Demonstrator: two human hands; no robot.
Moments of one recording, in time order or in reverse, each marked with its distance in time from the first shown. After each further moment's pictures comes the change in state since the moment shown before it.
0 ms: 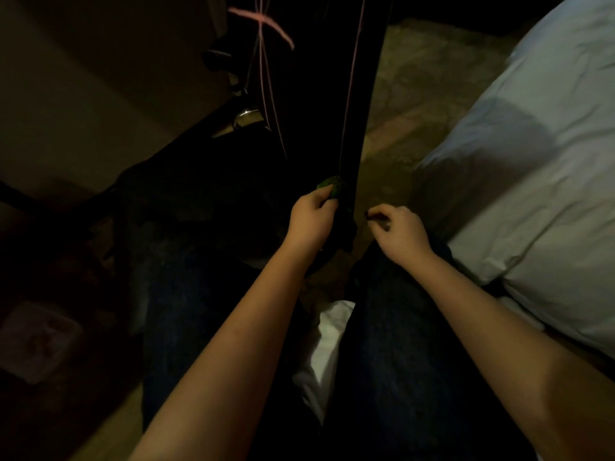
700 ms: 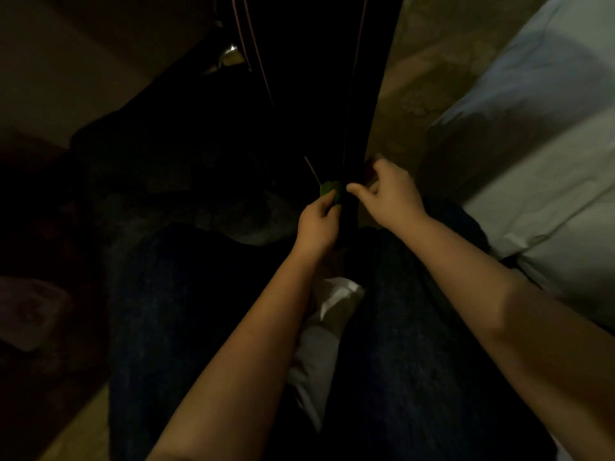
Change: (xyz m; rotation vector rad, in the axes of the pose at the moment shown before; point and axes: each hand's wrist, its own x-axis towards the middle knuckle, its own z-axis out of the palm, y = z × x) left_hand 0.017 -0.072 0.040 -0.021 -0.074 -0.223; right_hand 0.045 -0.008 0.021 0.059 -0.061 -0.091
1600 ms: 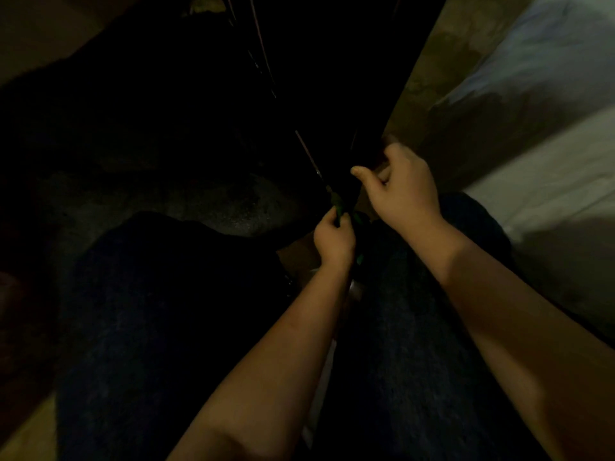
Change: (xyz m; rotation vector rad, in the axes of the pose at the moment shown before) left_hand 0.023 -0.057 0.070 -0.265 0.220 -0.270; right_hand -0.006 -0.008 -0.002 -0.054 0.057 -0.028
